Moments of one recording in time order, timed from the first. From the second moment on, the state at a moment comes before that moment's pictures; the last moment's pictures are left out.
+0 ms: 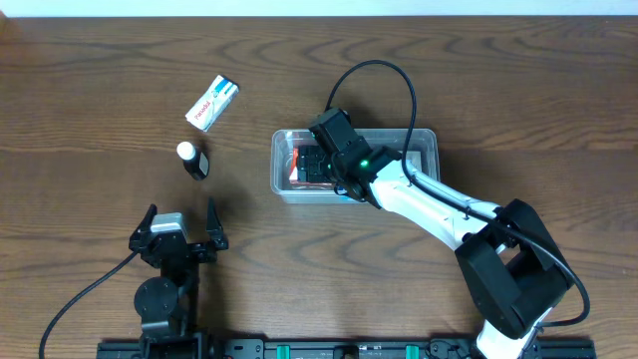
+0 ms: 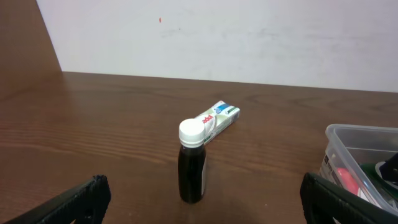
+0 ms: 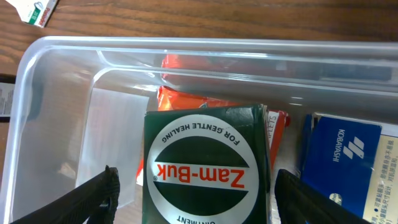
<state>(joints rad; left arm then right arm) 0.08 0.01 0.02 -0.11 0.00 -0.04 0.70 1.89 1.24 -0.30 -0.03 0.68</state>
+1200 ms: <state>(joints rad) 0.08 0.01 0.02 -0.11 0.00 -0.04 0.23 1.41 1.24 -0.63 0.06 0.54</state>
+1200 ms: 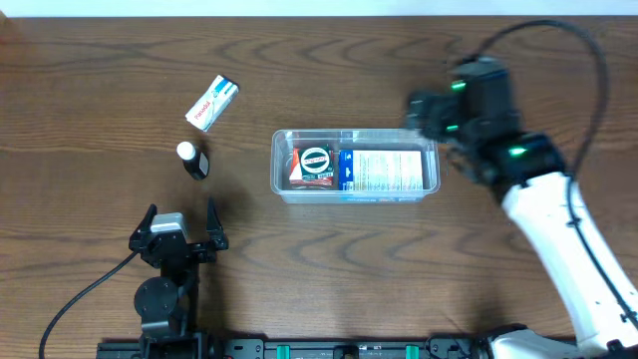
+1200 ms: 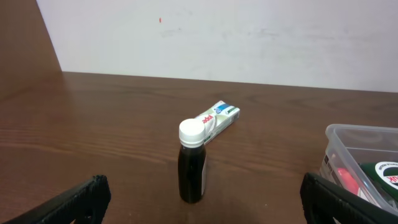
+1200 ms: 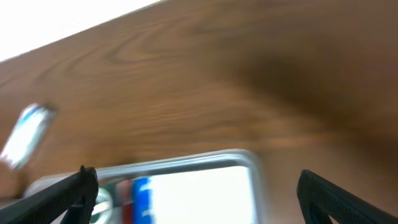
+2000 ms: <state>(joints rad) 0.08 0.01 0.02 -0.11 0.00 -0.05 -0.24 1.46 1.24 -0.87 0.08 0.59</state>
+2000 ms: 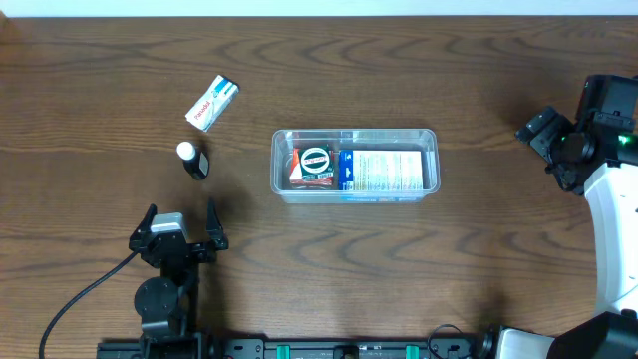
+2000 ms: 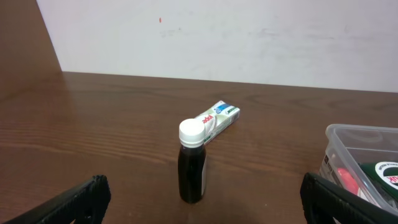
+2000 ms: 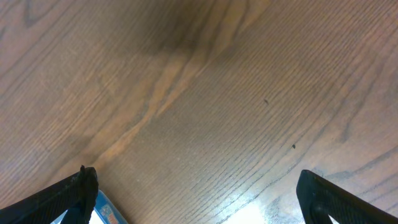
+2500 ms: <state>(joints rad) 0.08 0.28 0.21 -0.32 0.14 -0.22 -0.24 1.46 1.24 -0.87 0.07 0.59</state>
